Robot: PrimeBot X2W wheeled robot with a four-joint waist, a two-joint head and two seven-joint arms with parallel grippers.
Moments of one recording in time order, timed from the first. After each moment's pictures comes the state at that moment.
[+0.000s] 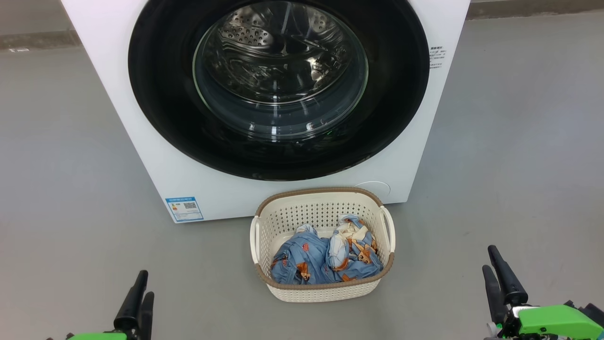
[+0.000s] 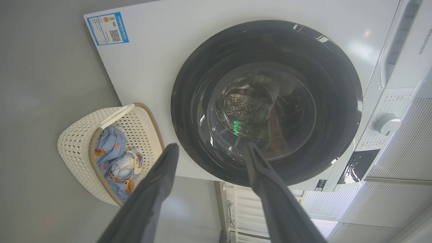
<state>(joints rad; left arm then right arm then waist) -0.04 0.02 0.05 0.31 -1.60 -0.13 0.07 -0.06 -0.05 -0.11 0.34 1.56 0.12 0.07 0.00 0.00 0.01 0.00</state>
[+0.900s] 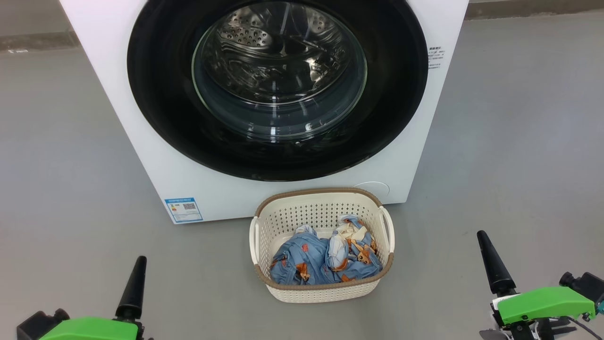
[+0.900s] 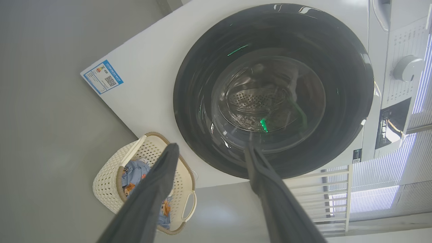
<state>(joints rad) -0.07 0.09 -0.02 0.27 -1.33 -0.13 -0.01 -0.10 -0.09 -0.05 0.32 1.22 0.12 -0.01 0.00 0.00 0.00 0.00</state>
